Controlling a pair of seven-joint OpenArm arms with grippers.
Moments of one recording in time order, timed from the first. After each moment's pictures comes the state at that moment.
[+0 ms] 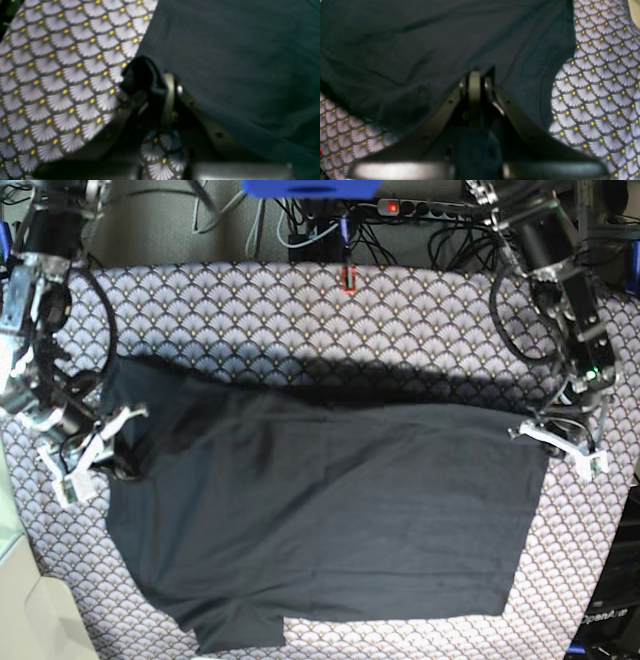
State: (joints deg) left arm -5.4 -7.9 -28.2 84.6 -9.8 -11.9 42.0; right arm 2.0 19.3 17.4 98.4 30.5 34.1 -53.0
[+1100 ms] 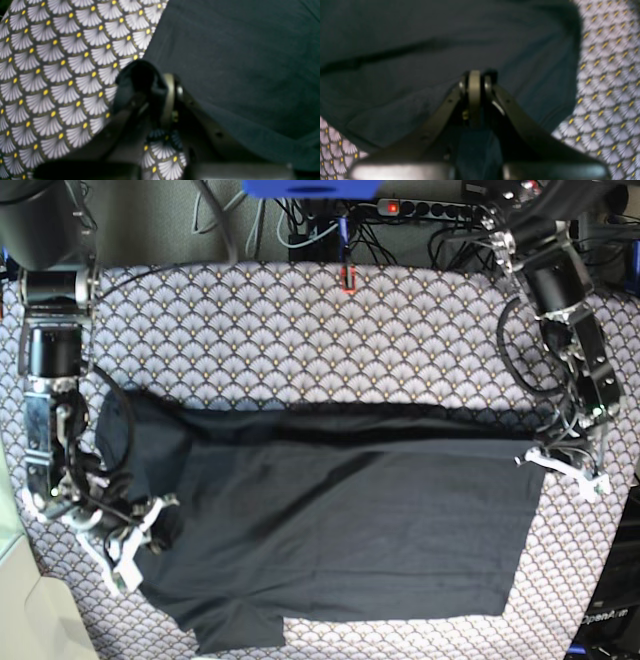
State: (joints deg) left arm -13.9 -10.5 -28.2 73.0 -9.5 -12.0 41.9; right arm 27.7 19.8 0.5 68.8 21.2 34.1 -43.5
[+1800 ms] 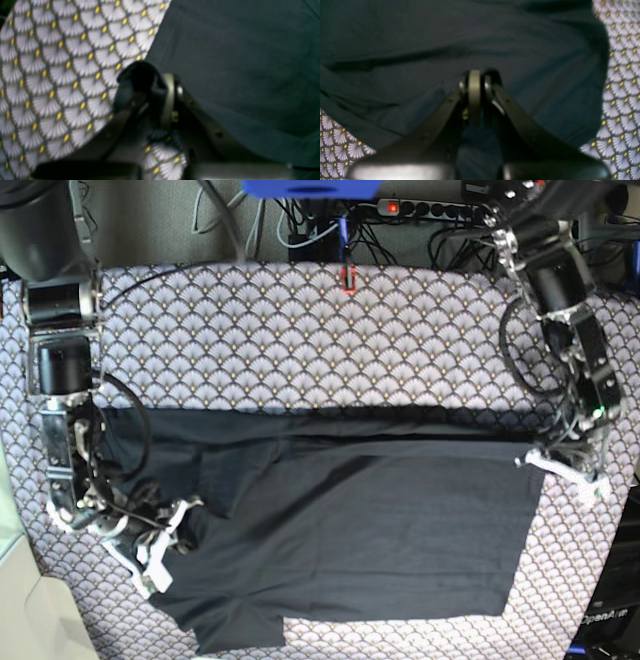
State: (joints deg) left arm -14.6 -11.2 -25.9 73.2 -9.4 -11.9 41.9; right arm 31.0 18.8 -6.6 62.6 21.1 34.1 -39.9
